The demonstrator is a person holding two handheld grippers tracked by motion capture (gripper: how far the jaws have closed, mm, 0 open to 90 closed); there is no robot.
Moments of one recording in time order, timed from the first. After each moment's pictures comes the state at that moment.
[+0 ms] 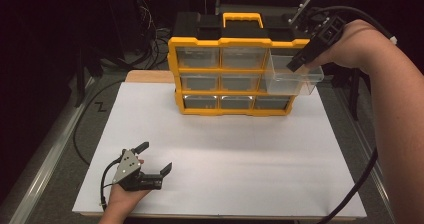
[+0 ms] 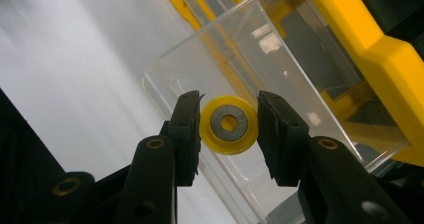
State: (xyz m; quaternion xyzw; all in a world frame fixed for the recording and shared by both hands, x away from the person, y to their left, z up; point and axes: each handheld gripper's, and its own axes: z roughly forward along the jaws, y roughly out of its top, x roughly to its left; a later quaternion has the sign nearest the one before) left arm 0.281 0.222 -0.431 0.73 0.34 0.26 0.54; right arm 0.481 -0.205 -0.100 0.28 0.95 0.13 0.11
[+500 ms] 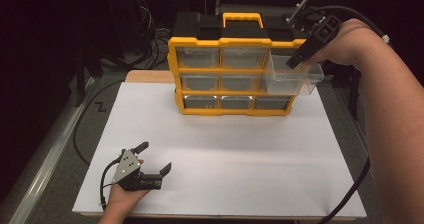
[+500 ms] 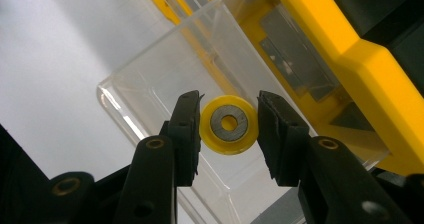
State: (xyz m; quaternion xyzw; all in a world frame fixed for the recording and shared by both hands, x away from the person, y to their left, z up) left arm 0.282 0.223 -0.432 0.73 0.34 0.26 0.54; right arm 0.497 -0.205 -0.106 0.30 0.94 0.12 0.12
